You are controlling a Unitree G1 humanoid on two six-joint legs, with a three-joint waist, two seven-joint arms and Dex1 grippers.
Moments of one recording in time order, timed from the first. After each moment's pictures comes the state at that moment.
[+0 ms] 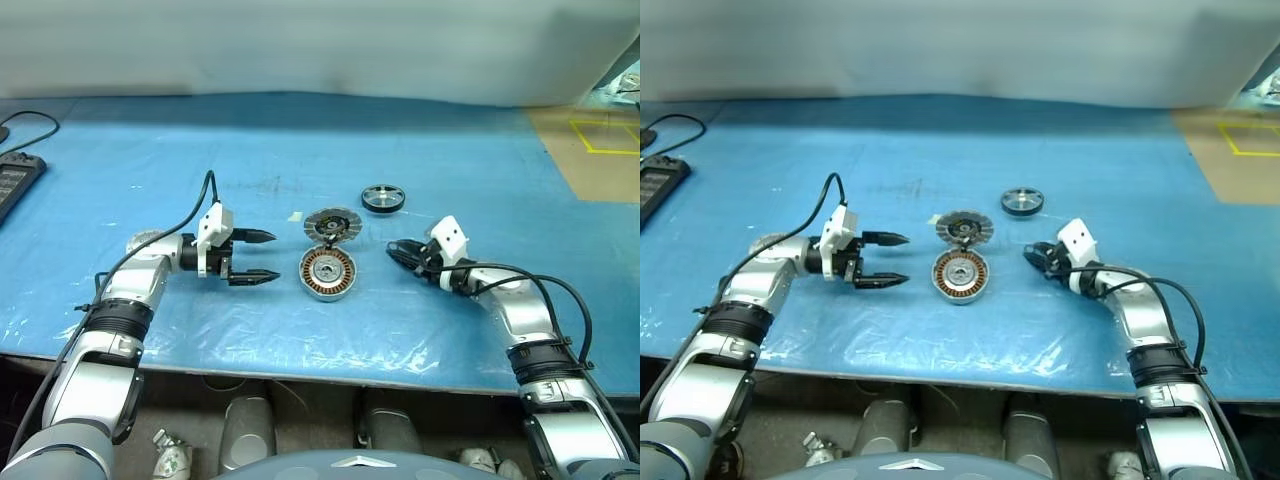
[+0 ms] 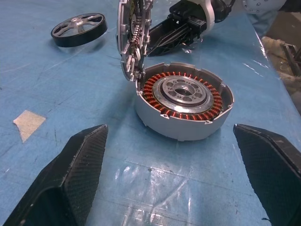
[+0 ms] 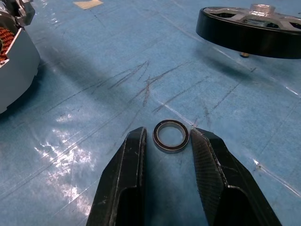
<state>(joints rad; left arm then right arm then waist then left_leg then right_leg) -0.59 0.54 -0.11 0.57 -0.35 -0.01 -1.44 -0.37 -0.50 0.01 0.32 0.16 0.22 0.82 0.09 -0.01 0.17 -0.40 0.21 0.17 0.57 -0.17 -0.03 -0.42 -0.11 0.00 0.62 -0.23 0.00</state>
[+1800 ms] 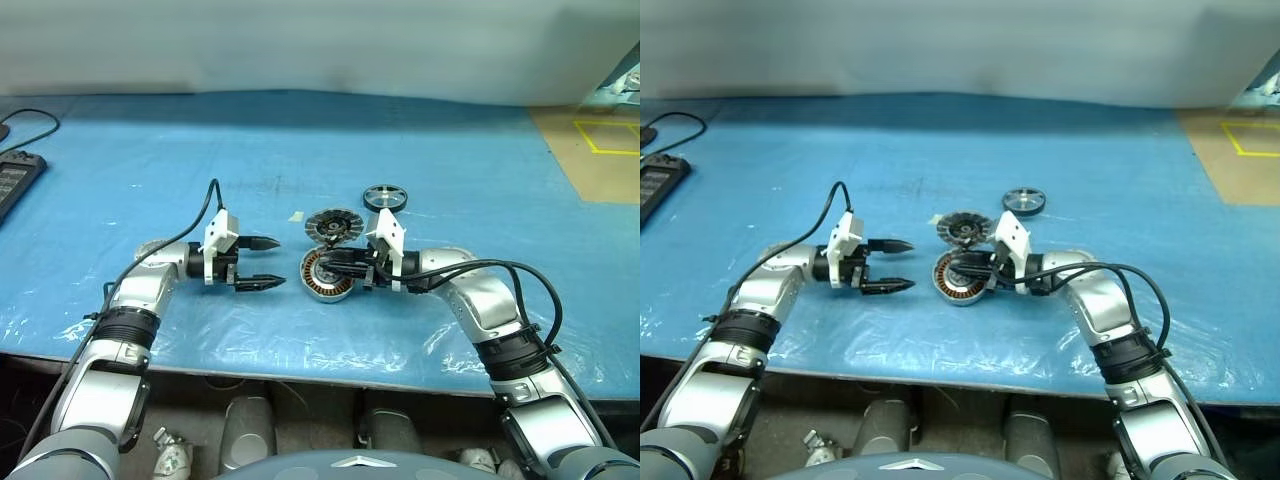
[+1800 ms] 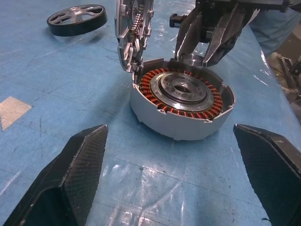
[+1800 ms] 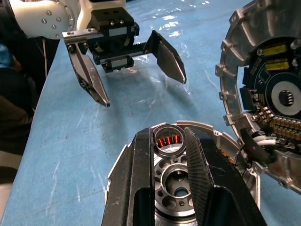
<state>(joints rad) -0.55 0.49 -0.08 0.54 -0.33 0.03 -1.42 -0.43 -0.43 0.23 -0.03 0.31 0.48 1.00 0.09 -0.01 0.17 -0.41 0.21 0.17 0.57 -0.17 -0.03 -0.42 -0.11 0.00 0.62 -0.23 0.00</state>
